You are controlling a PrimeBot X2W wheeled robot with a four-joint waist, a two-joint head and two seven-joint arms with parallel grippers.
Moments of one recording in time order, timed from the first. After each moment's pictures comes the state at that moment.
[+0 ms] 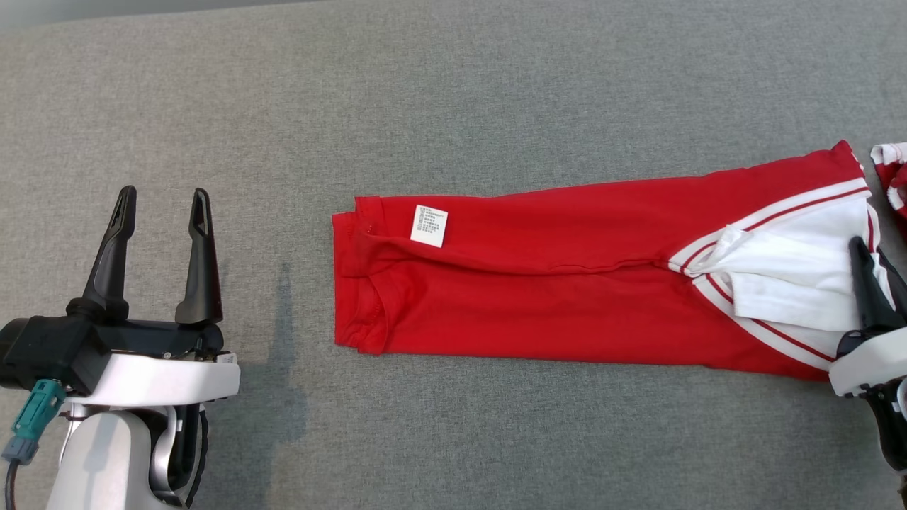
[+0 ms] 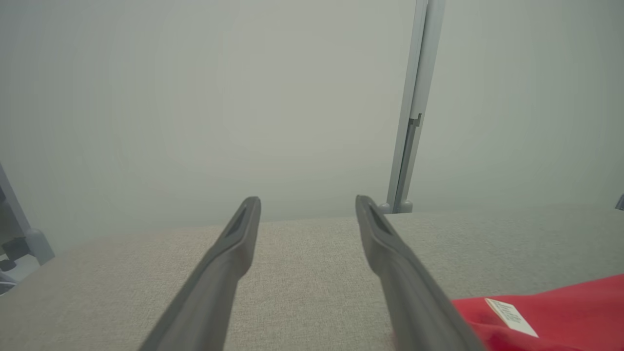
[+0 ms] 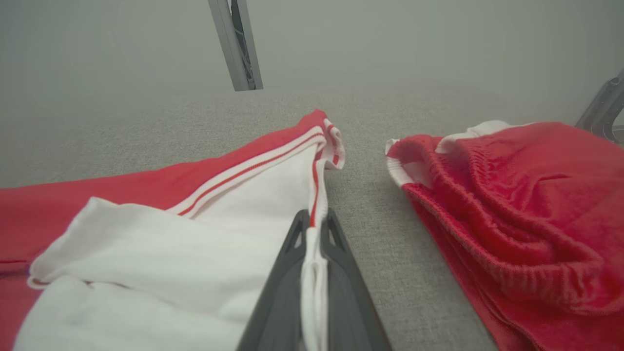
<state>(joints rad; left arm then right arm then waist) -0.22 0.15 0.00 0.02 -0.24 -0.03 -0.26 -0.34 -0.35 0.05 0.50 0.44 0.13 -0.22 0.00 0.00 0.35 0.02</state>
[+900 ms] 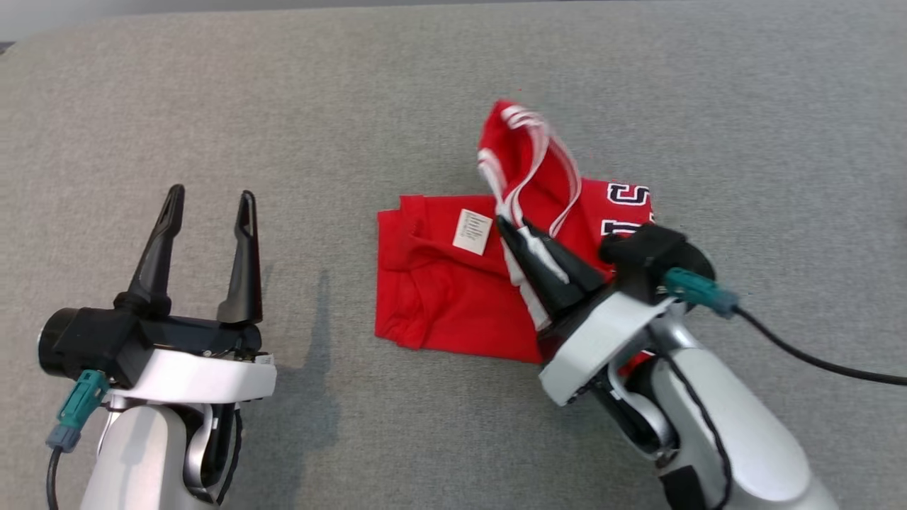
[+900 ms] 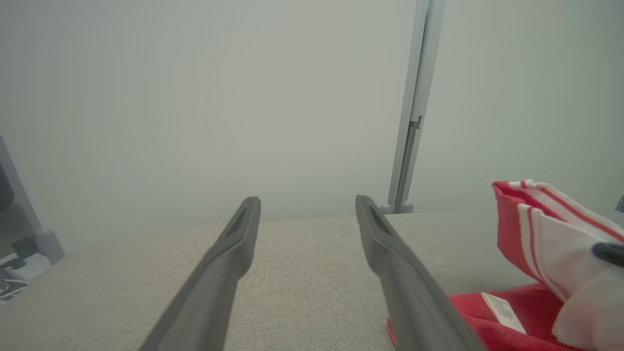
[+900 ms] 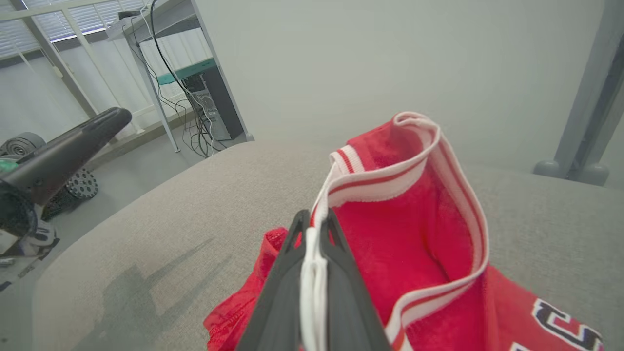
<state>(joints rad) -0.23 0.12 -0.06 0.04 -0.23 -0.05 -0.26 -0.50 -0.06 0.51 0.18 0.36 0.13 0.02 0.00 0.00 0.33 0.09</state>
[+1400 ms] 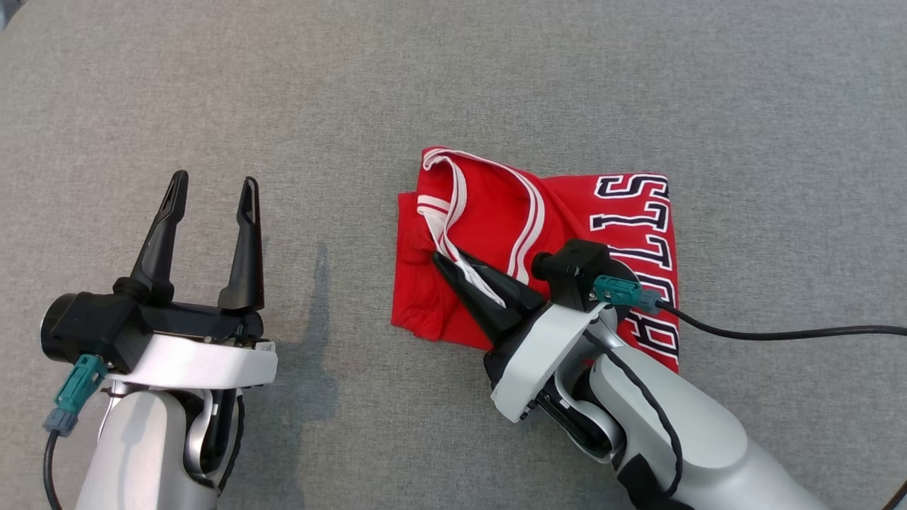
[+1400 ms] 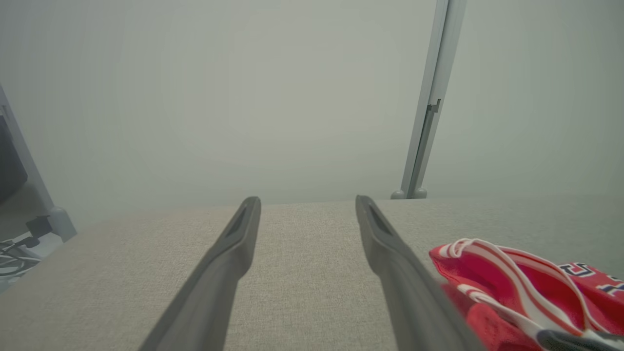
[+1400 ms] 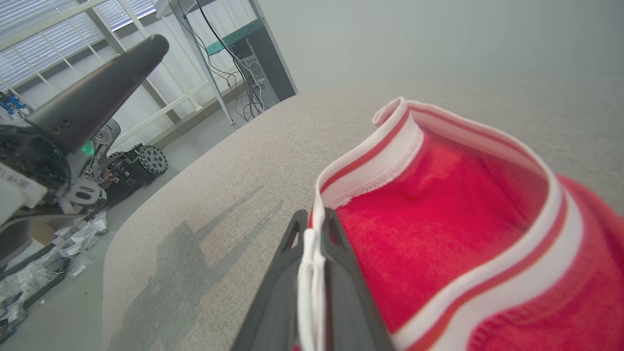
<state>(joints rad) -0.27 0.11 -0.05 0.07 -0.24 -0.08 -0.26 -0.64 -0.05 0.78 0.43 0.57 0.13 -0.11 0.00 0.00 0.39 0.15</state>
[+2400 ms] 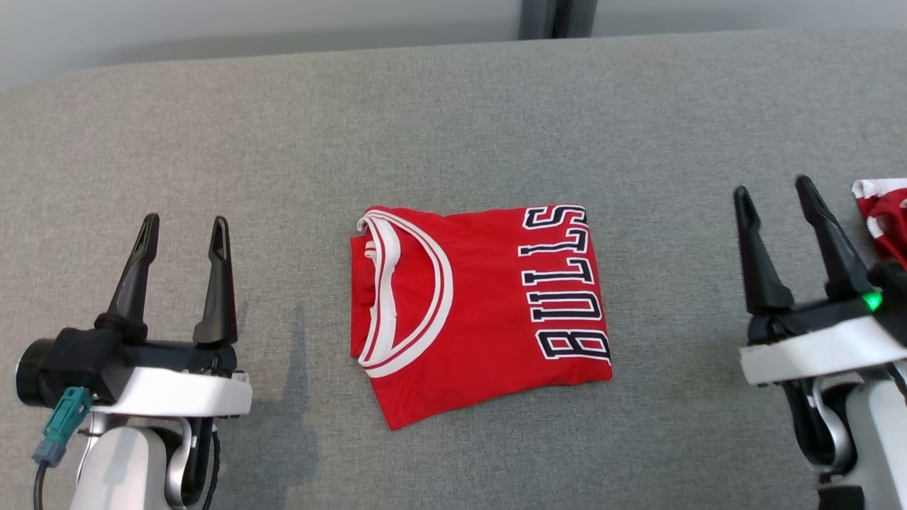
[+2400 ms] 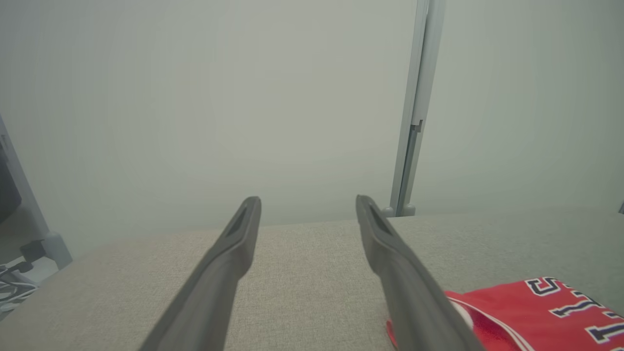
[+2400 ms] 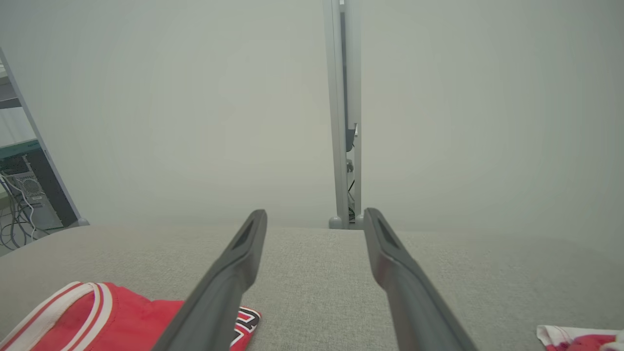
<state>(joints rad) -0.20 0.12 0.01 0.09 -0.19 -0.06 -0.26 -0.30 -0.17 0.09 0.11 0.29 0.13 -0.21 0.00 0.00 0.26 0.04</state>
